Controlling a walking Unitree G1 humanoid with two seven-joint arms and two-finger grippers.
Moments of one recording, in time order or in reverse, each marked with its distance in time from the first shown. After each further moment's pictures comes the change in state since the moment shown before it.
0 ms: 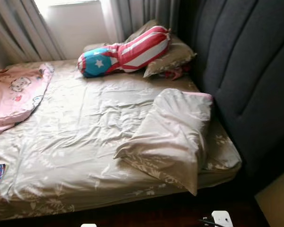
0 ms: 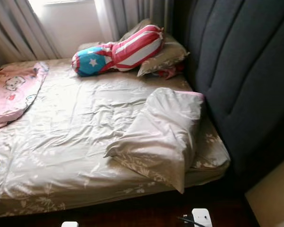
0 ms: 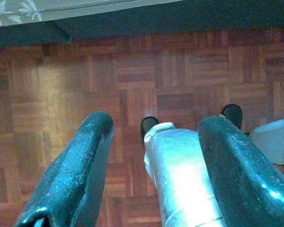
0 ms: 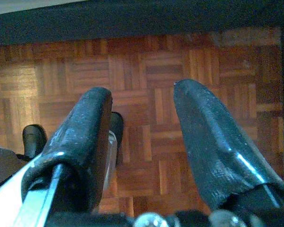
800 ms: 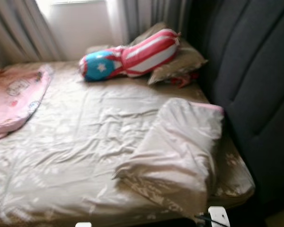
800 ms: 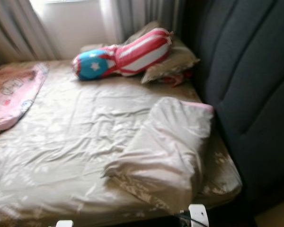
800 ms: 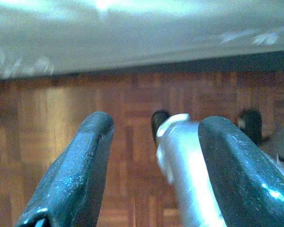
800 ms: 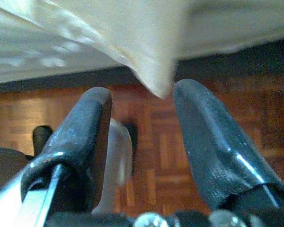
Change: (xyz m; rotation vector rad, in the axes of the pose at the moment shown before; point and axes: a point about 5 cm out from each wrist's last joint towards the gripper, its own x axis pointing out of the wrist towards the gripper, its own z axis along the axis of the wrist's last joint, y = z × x) left arm 0.001 0.008 0.006 -0.006 -0.014 0.025; right arm 0.001 0.006 0.004 0.017 -0.023 0.010
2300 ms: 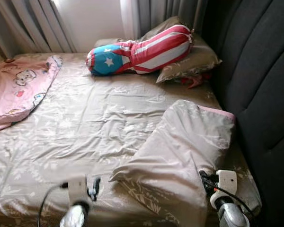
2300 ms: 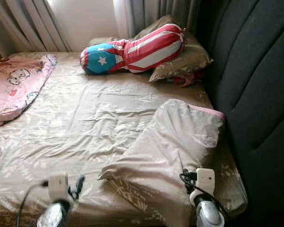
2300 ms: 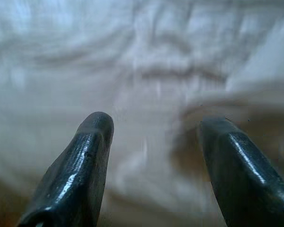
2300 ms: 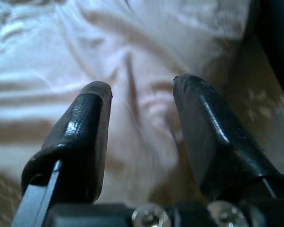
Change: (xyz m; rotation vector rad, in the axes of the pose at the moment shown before) left arm 0.001 0.008 0.108 -0.120 -0.545 0.057; right arm -0.002 0.002 0.104 0.052 -0.567 -0.017
